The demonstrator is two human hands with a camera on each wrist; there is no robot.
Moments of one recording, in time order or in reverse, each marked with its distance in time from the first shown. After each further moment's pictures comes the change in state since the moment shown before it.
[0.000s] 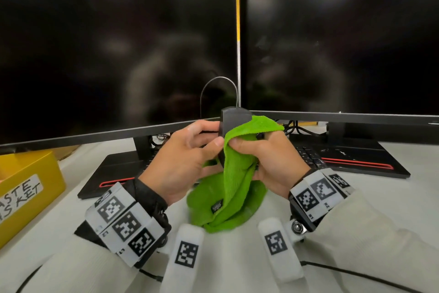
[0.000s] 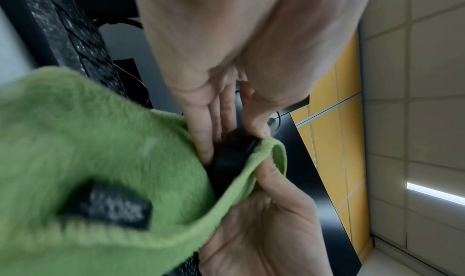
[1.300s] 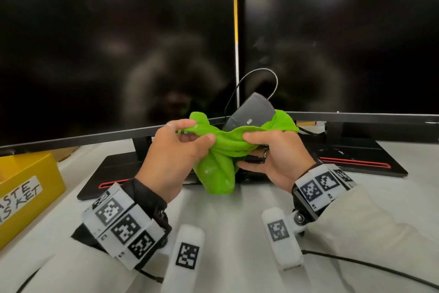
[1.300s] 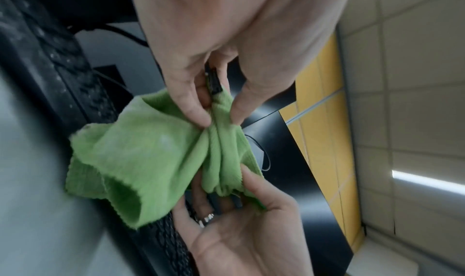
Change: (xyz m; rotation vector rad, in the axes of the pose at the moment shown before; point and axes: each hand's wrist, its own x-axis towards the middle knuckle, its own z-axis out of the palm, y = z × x) left_hand 0.007 0.000 -0.003 -0.015 0.336 0.033; right_hand 0.009 -0.004 -0.017 0.056 0.191 0.090
